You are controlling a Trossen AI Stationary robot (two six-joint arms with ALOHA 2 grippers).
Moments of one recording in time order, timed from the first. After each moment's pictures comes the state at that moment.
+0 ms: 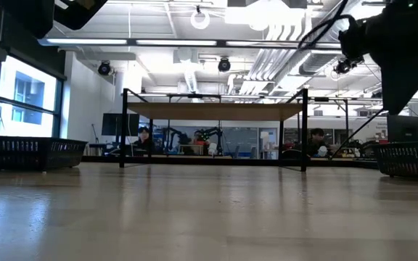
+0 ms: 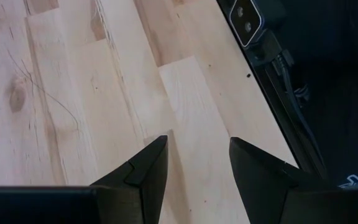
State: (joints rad) left arm -0.72 1.69 1.20 -0.39 -0.23 -0.31; right arm 0.33 1.23 0.88 -1.06 0.18 1.12
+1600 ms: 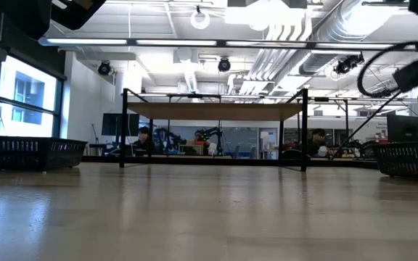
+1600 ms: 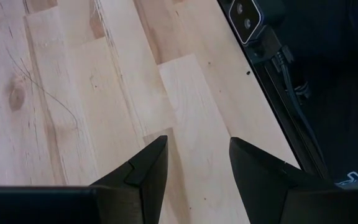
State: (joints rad) left arm -0.72 1.69 1.20 -0.39 -0.23 -0.30; right arm 0.53 1.23 0.67 -1.03 -0.03 0.86
